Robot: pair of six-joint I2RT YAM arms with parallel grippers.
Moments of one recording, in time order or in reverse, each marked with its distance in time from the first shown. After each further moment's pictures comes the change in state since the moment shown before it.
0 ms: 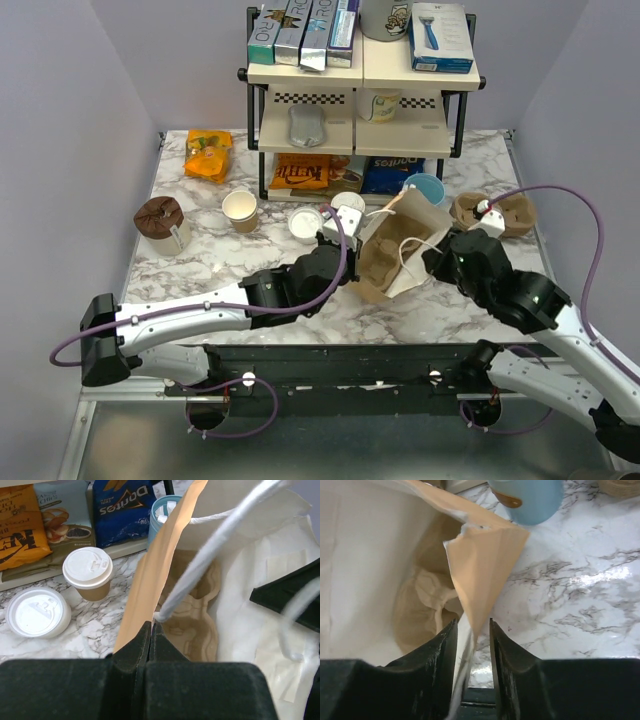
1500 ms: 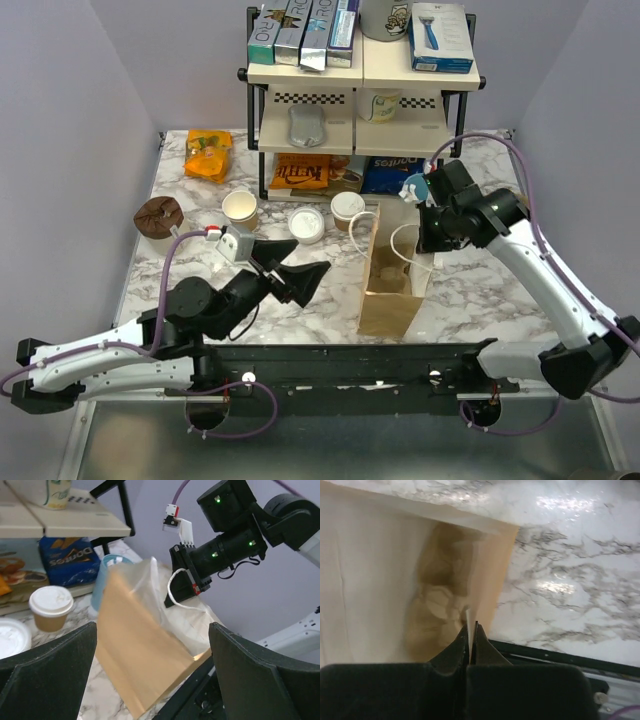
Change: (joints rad) left arm -0.068 -0.638 -0.283 0.105 0.169 0.018; right arm -0.254 0.474 0.422 -0.319 -0.469 -0.422
